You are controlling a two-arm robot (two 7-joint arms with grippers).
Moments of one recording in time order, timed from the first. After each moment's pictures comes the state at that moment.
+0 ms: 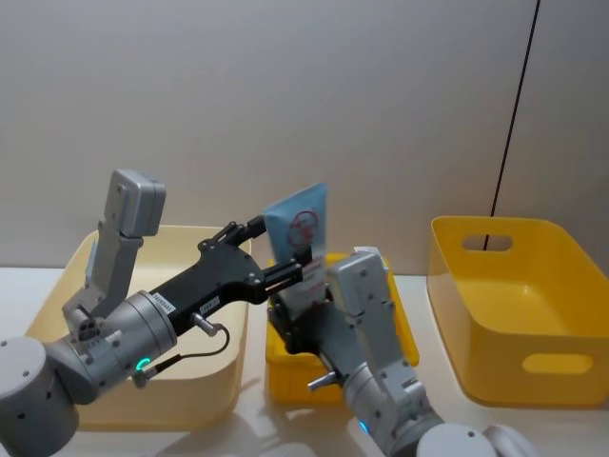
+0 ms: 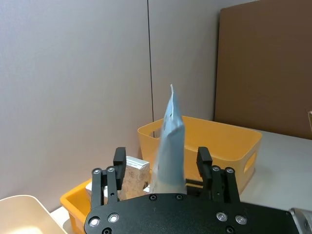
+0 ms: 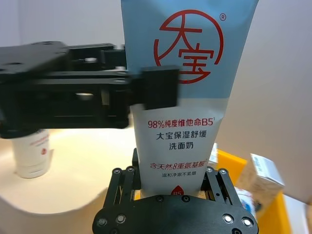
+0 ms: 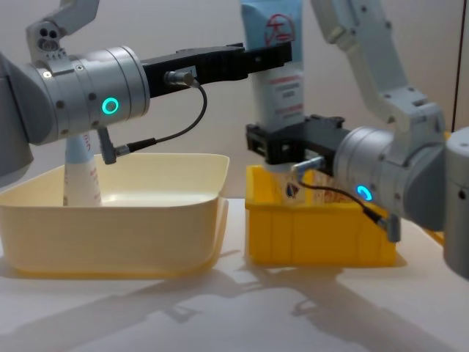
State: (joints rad) left arm -0.58 0.28 0.45 -1.36 -0.55 0.02 -0.52; right arm 0.38 0.08 -0.43 -1.39 0.01 0.08 0.05
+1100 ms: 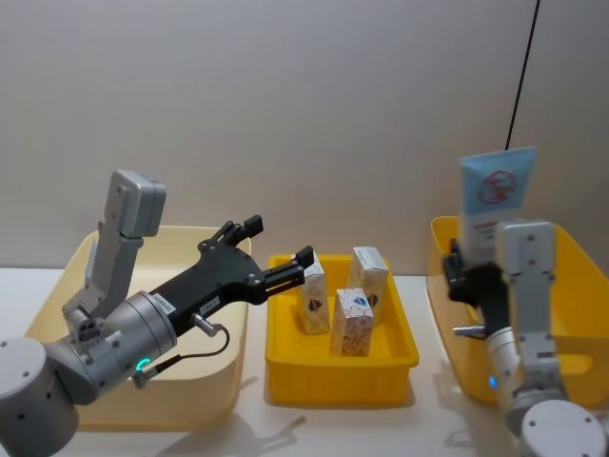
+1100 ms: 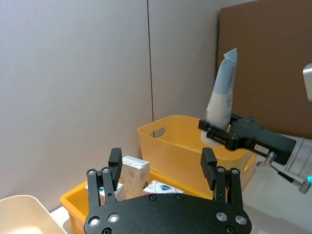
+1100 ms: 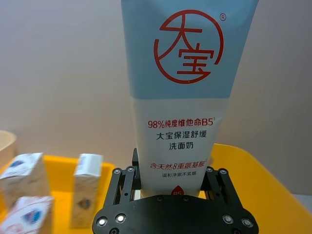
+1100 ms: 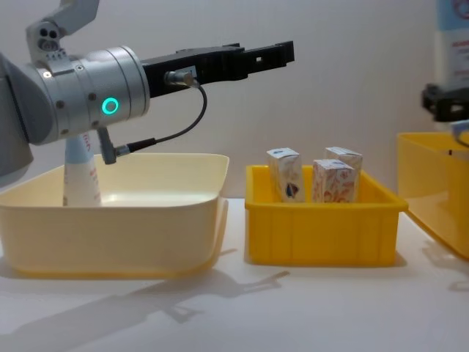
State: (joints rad) left arm -0.58 0.28 0.45 -1.36 -0.55 0.02 -0.52; right arm 0.36 0.11 -0.19 -1.44 -0.05 0.08 -0.21
